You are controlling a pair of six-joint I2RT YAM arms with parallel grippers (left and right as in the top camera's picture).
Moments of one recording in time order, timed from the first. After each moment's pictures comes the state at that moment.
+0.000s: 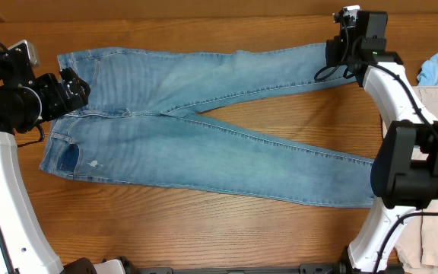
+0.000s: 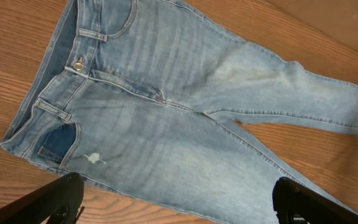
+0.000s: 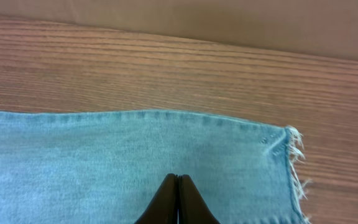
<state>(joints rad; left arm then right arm) 0.37 1.49 1.80 -1.34 0.33 -0.11 -0.06 2.10 1.64 -0.30 -0.08 -0.17</state>
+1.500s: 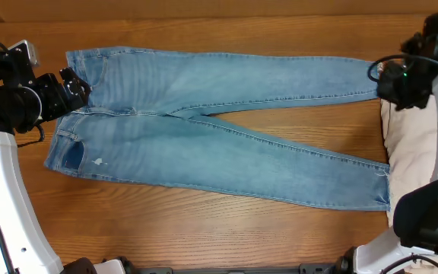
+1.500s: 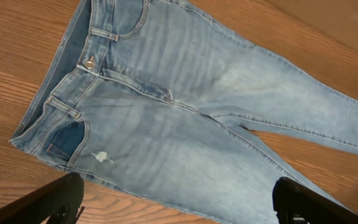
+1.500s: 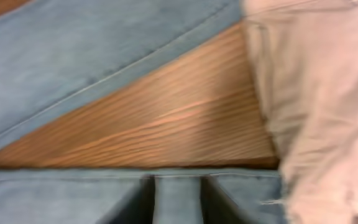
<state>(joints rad) 0.37 1.49 1.80 -1.34 0.33 -0.11 -0.26 1.81 1.80 -1.31 -0.09 0.16</state>
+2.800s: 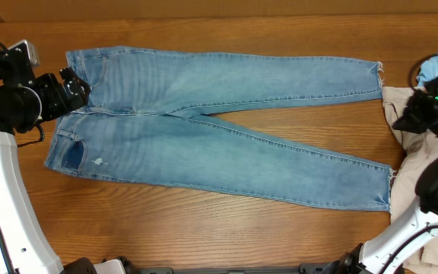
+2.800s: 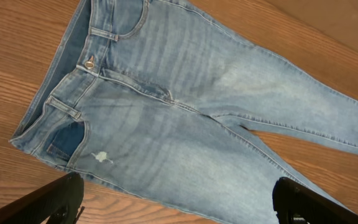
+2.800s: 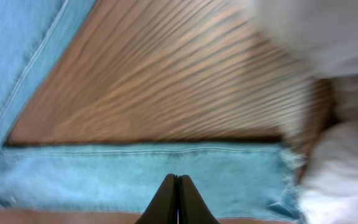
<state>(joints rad) 0.37 1.49 1.80 -1.34 0.33 -0.11 -0.52 2.10 1.86 -1.52 -0.35 0.02</state>
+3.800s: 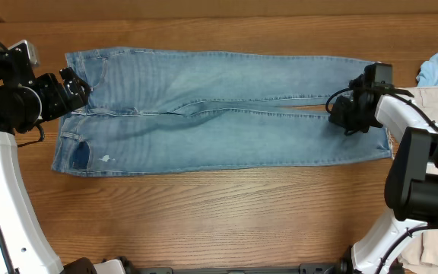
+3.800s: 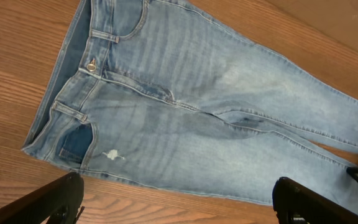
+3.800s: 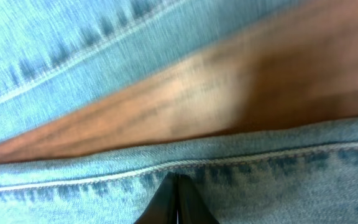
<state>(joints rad) 0.37 1.49 1.80 -1.34 0.33 -0.11 -0.17 2.00 1.27 -0.57 -0.18 0.20</state>
